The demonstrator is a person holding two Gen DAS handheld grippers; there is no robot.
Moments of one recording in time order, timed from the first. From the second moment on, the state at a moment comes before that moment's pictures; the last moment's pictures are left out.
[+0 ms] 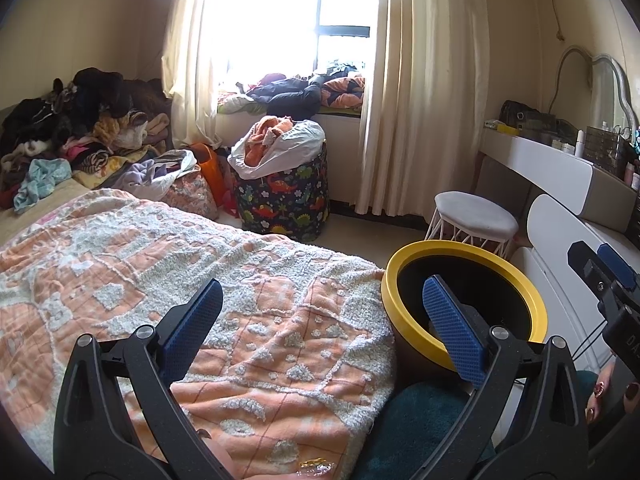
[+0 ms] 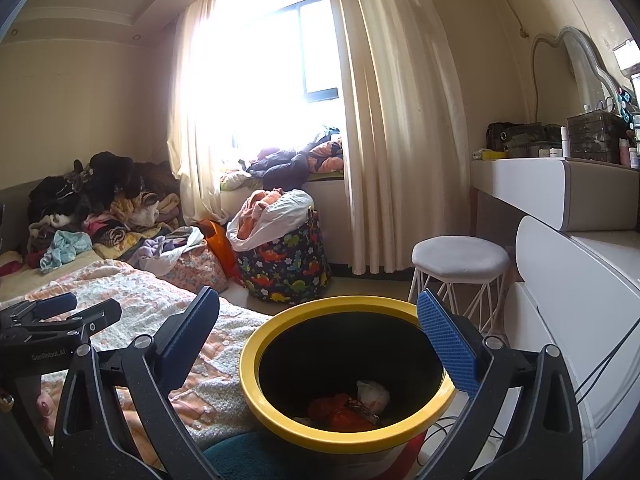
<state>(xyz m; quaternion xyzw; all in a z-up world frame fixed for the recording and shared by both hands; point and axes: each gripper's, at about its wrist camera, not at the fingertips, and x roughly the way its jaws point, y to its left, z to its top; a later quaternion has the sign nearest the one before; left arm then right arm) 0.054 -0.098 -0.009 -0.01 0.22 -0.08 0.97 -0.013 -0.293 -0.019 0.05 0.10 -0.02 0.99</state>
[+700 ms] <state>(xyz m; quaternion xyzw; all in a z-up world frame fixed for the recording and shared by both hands) 0.053 -0.089 -0.014 -0.02 0.23 -0.07 0.97 -0.013 -0.292 -0.020 0.05 0.10 -0.01 0.99</state>
